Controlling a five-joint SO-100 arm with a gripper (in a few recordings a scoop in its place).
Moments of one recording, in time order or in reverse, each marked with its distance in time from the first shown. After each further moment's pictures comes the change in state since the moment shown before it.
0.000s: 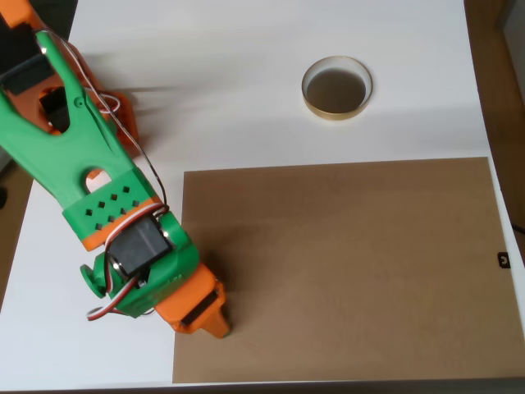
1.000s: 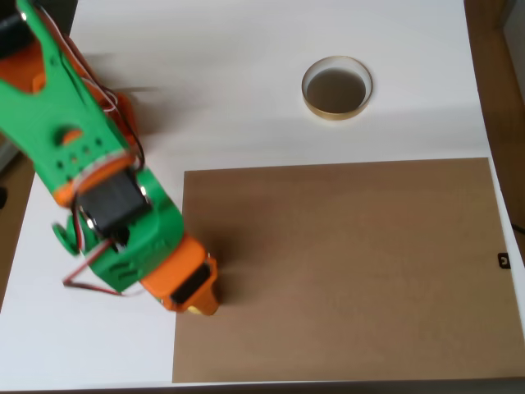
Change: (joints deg) arm -1.6 14.9 6.2 -0.4 -2.1
